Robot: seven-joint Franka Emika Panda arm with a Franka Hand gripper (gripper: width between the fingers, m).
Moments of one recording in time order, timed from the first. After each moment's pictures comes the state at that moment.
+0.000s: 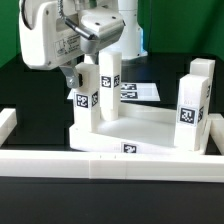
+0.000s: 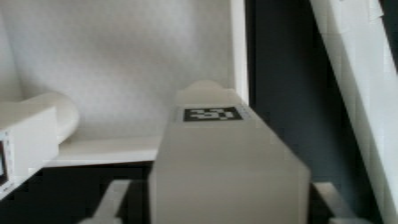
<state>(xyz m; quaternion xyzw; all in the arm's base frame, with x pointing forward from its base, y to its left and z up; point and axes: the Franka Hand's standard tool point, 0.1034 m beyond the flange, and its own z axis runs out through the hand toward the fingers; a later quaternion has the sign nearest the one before) 0.577 -0.086 0.106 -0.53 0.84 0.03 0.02</state>
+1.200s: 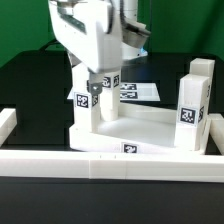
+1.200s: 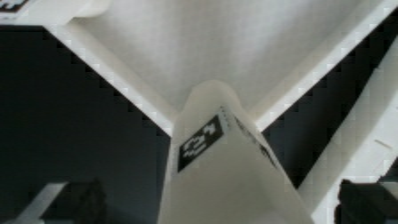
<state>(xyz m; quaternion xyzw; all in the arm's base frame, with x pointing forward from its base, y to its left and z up) 0.577 -0.079 0.104 -0.85 0.52 0.02 0.00</state>
